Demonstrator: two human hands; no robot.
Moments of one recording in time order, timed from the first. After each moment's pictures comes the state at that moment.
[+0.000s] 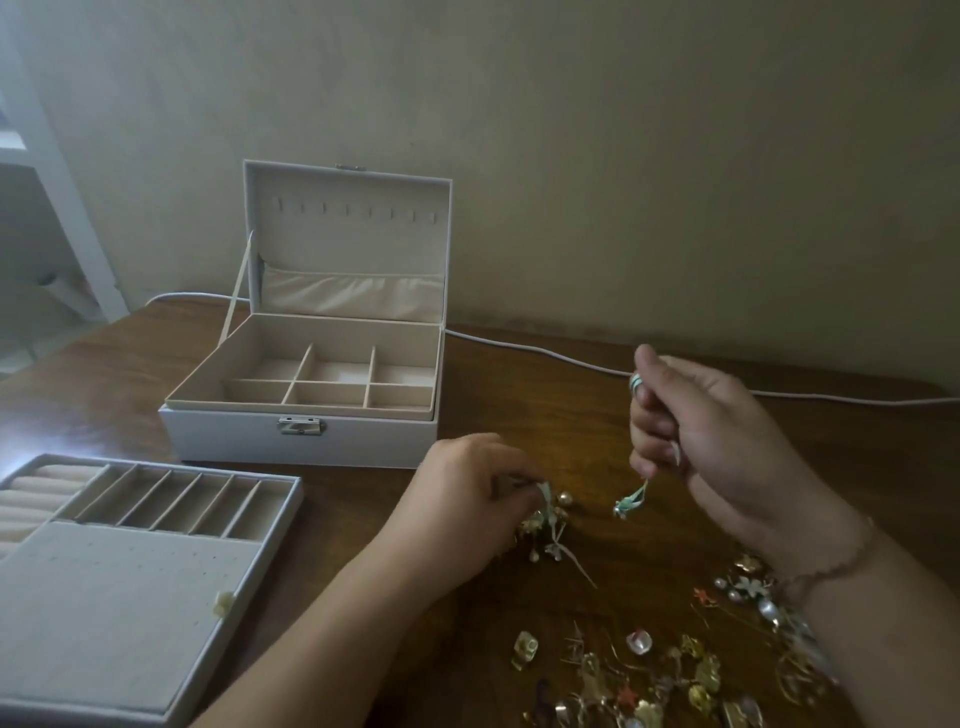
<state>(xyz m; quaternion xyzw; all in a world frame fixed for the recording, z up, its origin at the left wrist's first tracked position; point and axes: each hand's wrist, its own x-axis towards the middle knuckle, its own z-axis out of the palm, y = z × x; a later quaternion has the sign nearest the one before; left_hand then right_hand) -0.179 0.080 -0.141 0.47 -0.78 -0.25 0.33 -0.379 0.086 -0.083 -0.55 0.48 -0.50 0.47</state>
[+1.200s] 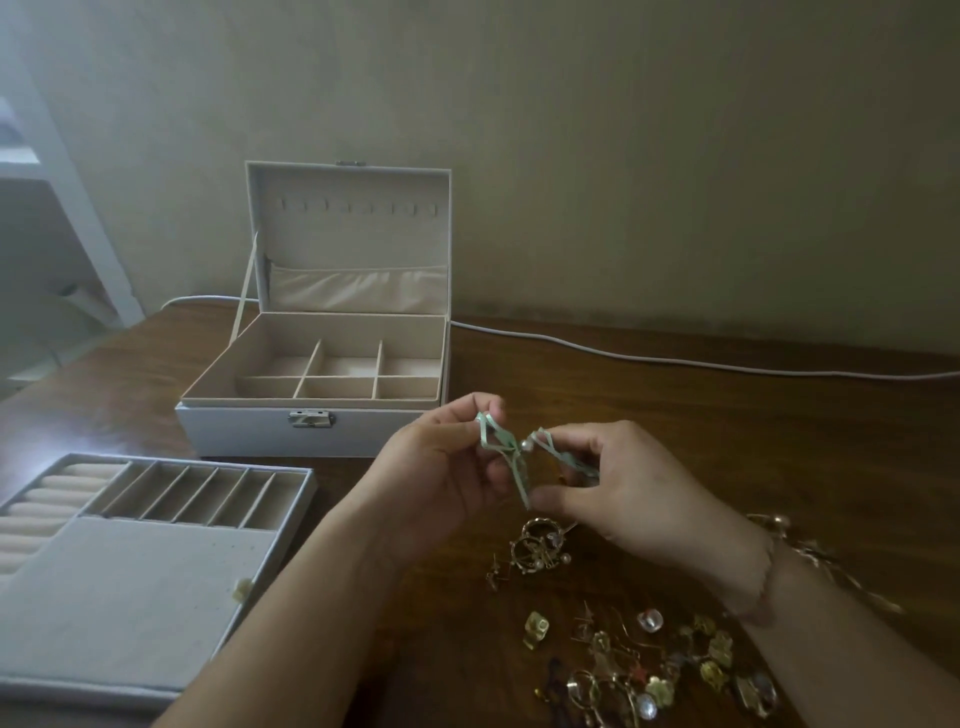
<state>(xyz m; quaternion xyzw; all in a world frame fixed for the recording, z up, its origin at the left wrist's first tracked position) -0.164 0.070 -0.136 0.25 -0.40 -0.76 0.44 -0.343 0.101 -0.109 -0.72 0.59 -0.22 0.28</state>
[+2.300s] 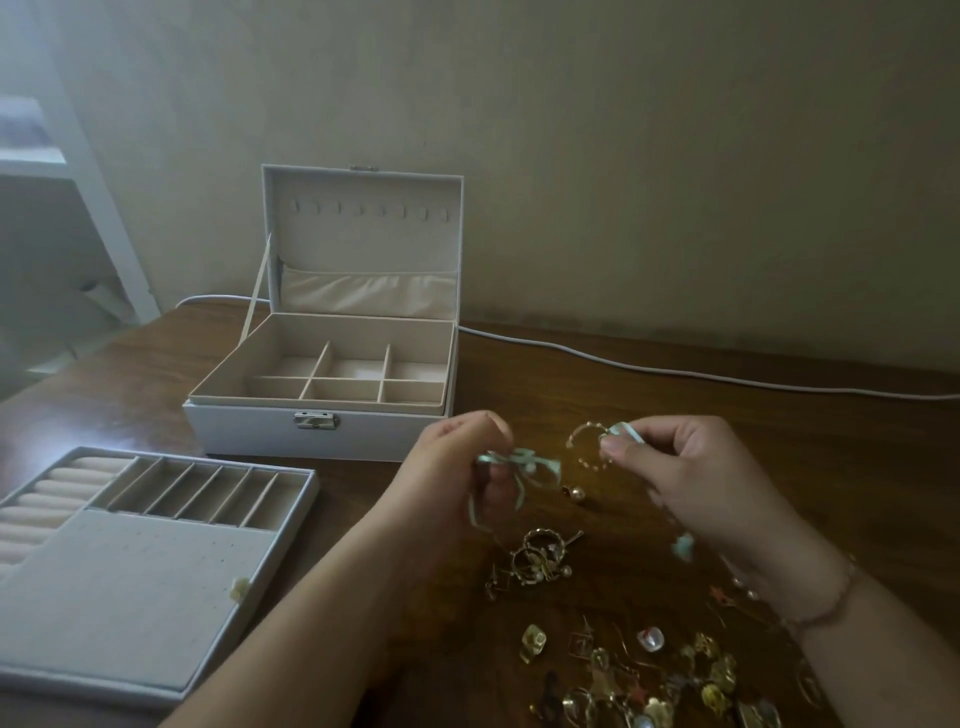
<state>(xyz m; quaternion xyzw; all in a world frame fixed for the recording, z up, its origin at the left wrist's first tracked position) -0.175 0.074 -0.137 0.35 -0.45 -0.68 0.45 -0.372 0.101 -0.106 -0.61 0.58 -0.39 0.37</state>
